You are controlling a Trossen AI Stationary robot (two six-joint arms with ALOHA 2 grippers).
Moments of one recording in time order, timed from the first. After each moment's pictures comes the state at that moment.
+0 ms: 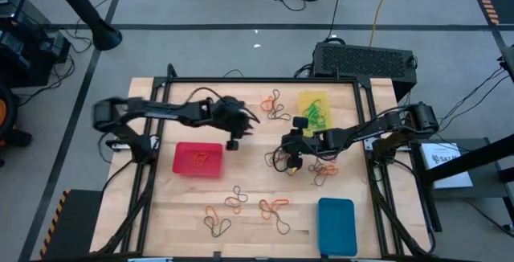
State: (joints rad) left arm 0.25 1.59 0.91 -0.04 0.22 0.40; right arm 0.07 1.56 0.79 -0.17 0.47 -0.04
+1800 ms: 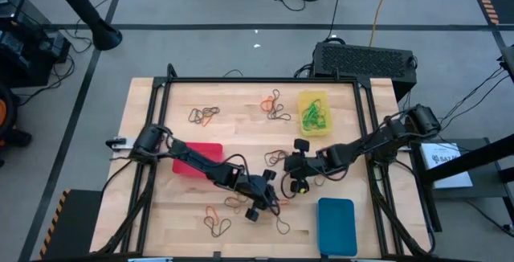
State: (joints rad) left arm -0.31 2.07 1.21 0.23 0.05 0.14; right arm 0.29 1.56 0.79 -0.17 0.35 0.27
